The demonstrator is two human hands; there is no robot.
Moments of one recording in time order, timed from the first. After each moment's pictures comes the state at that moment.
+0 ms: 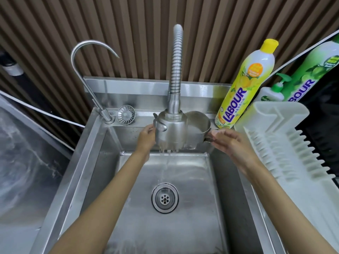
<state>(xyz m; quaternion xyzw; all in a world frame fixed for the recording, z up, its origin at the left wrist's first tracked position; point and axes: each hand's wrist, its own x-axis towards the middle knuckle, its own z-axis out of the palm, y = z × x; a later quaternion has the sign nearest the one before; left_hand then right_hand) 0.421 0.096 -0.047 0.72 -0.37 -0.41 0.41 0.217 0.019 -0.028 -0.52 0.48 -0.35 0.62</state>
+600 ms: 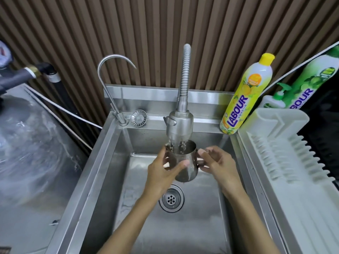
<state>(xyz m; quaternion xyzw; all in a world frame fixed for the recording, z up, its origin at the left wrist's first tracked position) 0.381 0.168 -0.049 0.67 -0.40 -0.35 0.51 0.241 0.099 -0.025 -0.58 0.51 -0.34 0.53</state>
